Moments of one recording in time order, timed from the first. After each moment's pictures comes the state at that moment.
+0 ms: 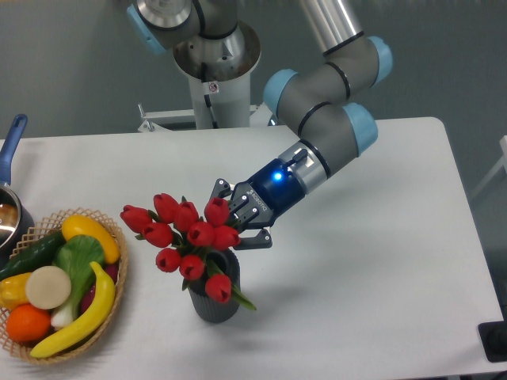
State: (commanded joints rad) arm 2.63 -1.93 -1.87 -0.84 0.16 1.50
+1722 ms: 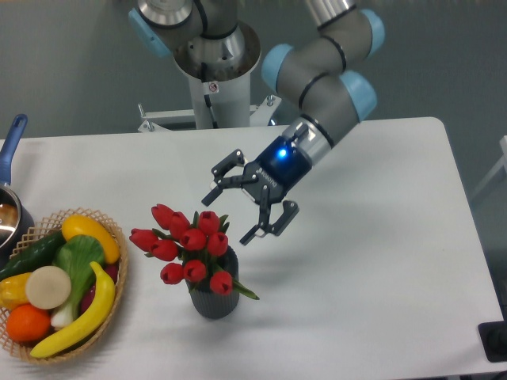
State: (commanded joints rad) arm 2.74 -1.70 -1.97 -0.84 0.52 1.40
